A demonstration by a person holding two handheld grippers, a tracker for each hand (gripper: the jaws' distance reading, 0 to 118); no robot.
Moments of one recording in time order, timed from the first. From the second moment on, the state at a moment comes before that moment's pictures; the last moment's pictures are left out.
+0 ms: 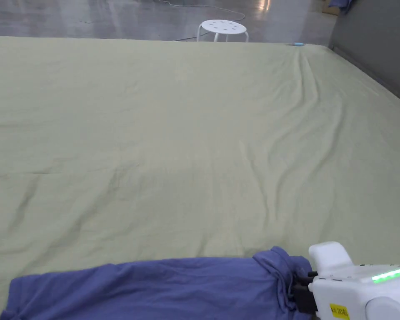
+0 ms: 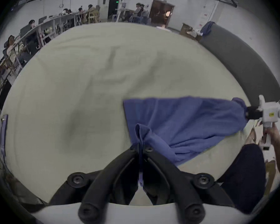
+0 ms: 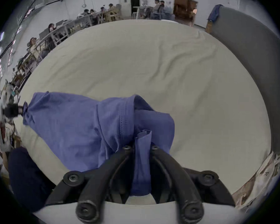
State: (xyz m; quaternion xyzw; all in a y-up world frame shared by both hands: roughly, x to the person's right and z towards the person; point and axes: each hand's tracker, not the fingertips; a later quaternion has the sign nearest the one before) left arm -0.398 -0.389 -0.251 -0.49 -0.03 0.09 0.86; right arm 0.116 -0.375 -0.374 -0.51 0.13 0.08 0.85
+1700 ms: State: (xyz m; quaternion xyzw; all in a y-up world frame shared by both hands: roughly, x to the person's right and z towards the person) left arm -0.365 -0.463 -0.330 -0.45 -0.26 0.52 0.67; right arm 0.098 -0.316 -0.321 -0.46 0.24 -0.20 0.83
